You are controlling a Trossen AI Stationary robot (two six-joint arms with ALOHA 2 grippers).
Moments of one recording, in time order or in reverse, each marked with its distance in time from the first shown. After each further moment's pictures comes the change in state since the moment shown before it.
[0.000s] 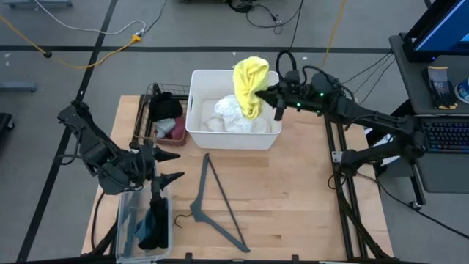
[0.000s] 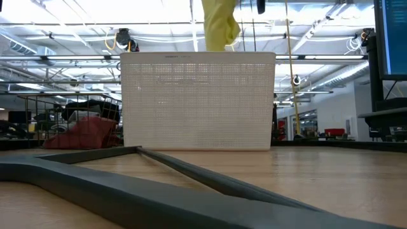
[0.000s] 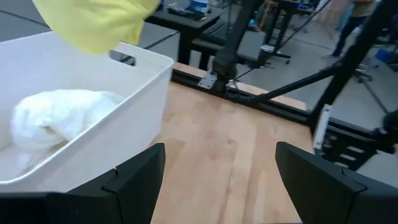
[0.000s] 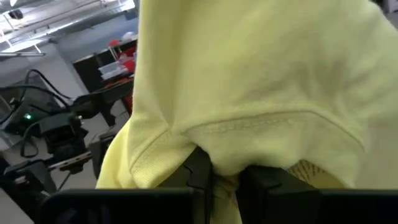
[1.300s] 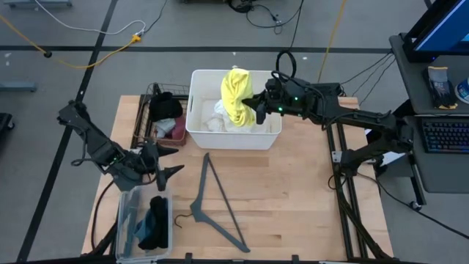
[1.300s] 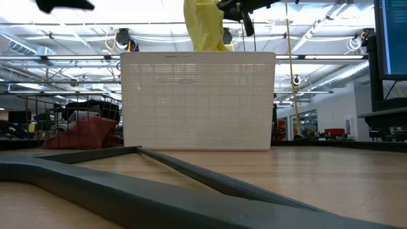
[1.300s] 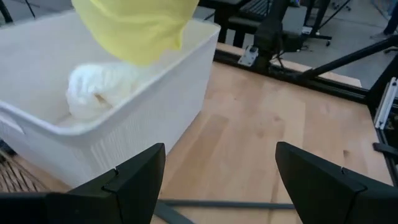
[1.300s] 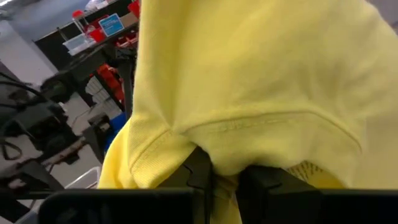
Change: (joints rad) left arm 0.051 -0.106 -0.191 -0.098 -0.026 -0.079; right arm 0.031 0.161 0.000 -0.018 0.058 0.055
